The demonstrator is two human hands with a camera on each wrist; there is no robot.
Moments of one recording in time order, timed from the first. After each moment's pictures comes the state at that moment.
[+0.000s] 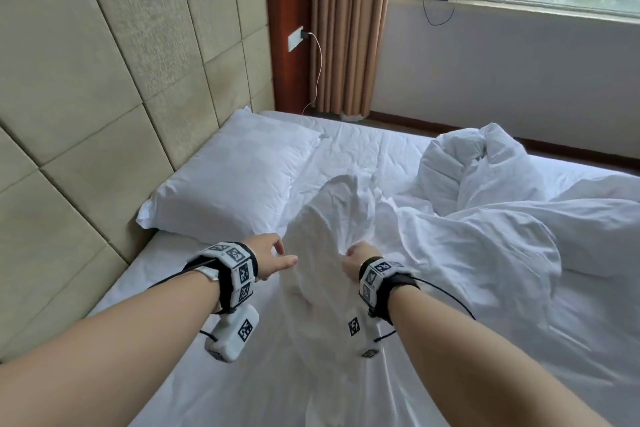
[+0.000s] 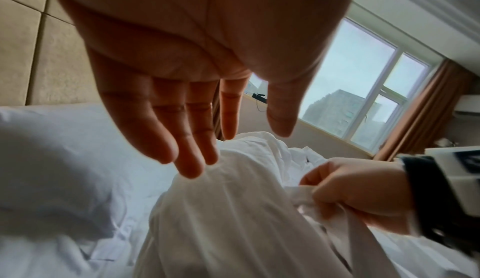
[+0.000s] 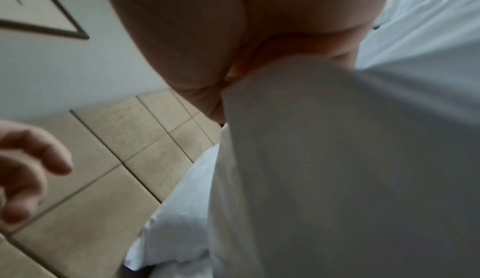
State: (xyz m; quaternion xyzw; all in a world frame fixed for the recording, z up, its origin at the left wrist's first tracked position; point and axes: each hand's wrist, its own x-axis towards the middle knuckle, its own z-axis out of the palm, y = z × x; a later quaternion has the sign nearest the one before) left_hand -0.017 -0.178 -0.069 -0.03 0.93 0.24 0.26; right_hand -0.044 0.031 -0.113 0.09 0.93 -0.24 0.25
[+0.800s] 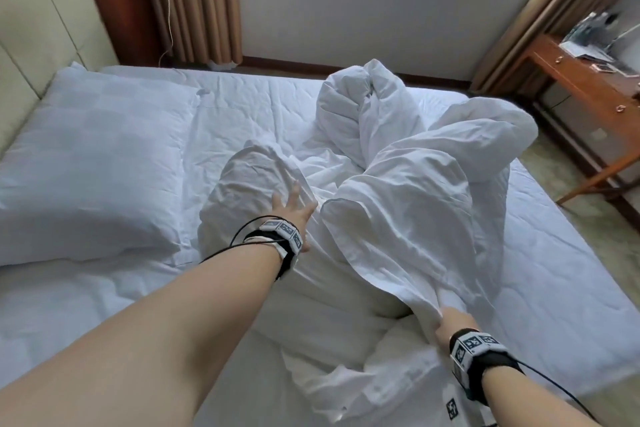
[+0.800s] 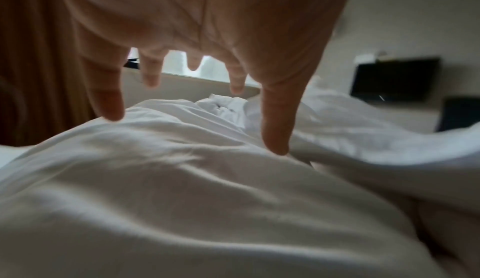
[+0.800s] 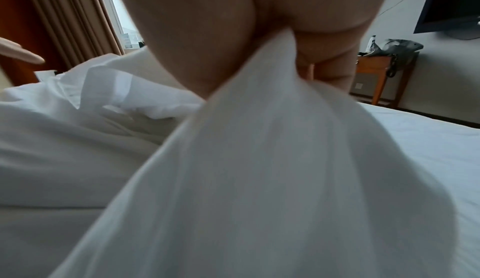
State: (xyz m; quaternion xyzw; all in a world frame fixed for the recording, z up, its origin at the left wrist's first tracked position) left_hand -0.068 -0.055 -0.137 0.28 0.93 0.00 0.22; right_hand 0.176 0.159 -0.152 0.45 0.85 -0.08 0.27
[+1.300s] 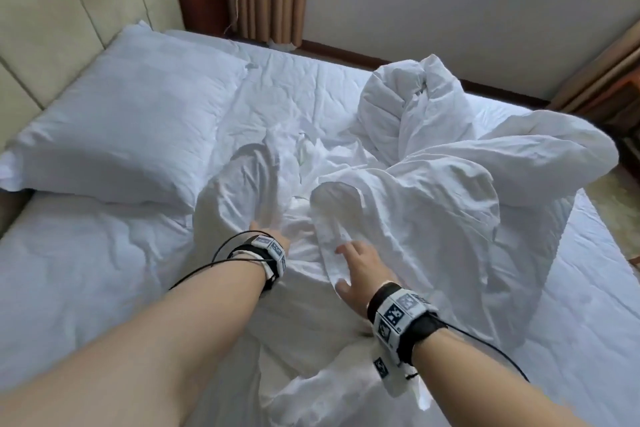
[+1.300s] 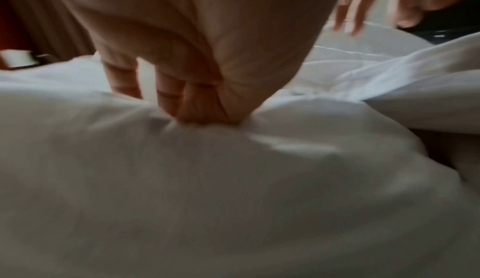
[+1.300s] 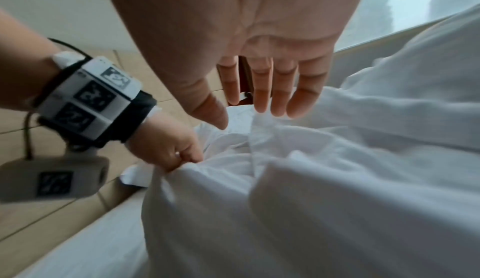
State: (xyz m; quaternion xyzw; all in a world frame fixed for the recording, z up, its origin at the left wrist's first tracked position) left_hand -0.034 -0.062 -0.198 0.23 0.92 -0.10 0.30; right_hand 0.066 0.103 -0.150 0.02 0.97 -0.15 0.16
